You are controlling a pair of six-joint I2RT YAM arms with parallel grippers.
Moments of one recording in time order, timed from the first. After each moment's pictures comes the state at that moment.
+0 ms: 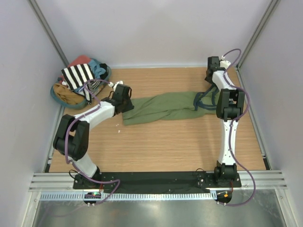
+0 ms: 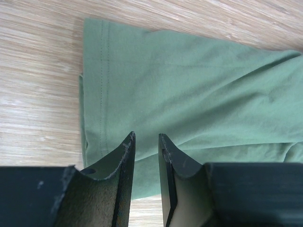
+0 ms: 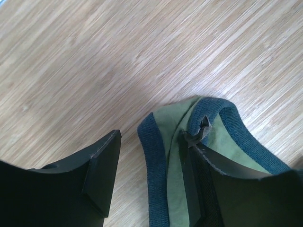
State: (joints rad) left arm -0.42 1.68 1.09 -0.26 -0.19 -0.66; right arm -0.03 2.49 2.14 -0.55 0.50 0.55
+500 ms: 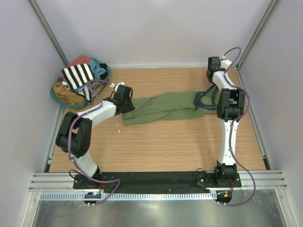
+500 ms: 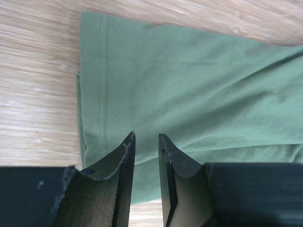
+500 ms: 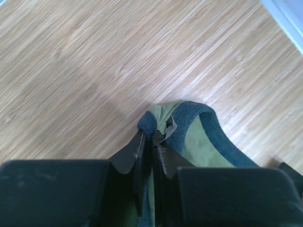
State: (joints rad) left arm -0.42 1.70 1.09 -0.26 -0.18 -0.65; right arm -0.02 2.50 2.13 -0.52 0.57 0.50
